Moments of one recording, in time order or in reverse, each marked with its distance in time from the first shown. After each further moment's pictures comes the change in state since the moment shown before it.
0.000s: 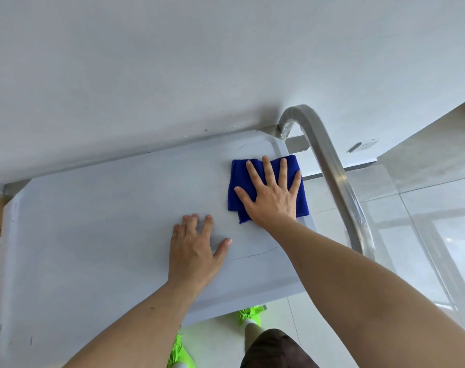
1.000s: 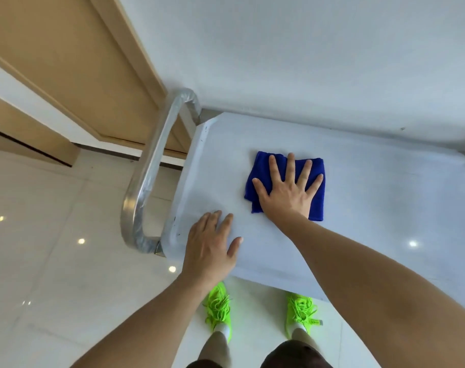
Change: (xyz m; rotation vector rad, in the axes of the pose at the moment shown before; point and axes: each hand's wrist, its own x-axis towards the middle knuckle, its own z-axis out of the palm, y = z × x) left_hand -0.147 -0.260 -0.039 -0.075 0.005 -0.288; right_hand -0.076 -0.321 0.070 -0.070 -0.128 -0.262
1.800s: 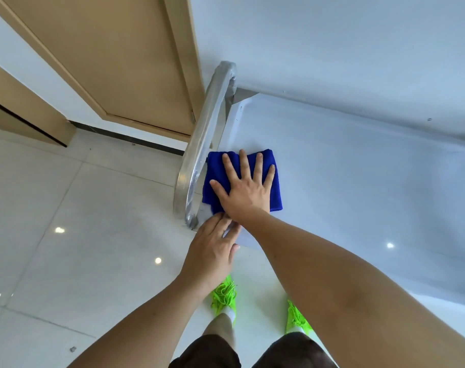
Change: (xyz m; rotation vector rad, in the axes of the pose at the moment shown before) left_hand -0.059 -0.094 0.019 -0.065 0.135 0.258; right_hand -0.067 -0.158 0.038 0.036 0.000 -0.251
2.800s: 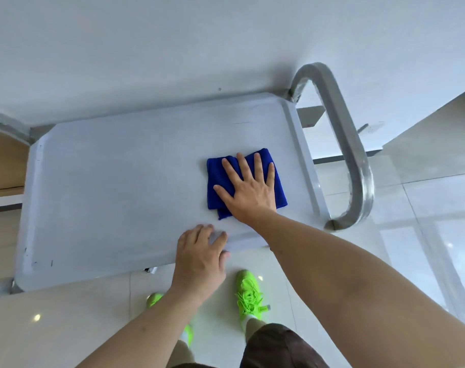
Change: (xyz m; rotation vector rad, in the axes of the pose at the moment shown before) left_hand 0.075 0.318 0.088 0.115 -0.119 0.205; right_hand -0.128 0.393 -0.069 0.035 0.072 0.301
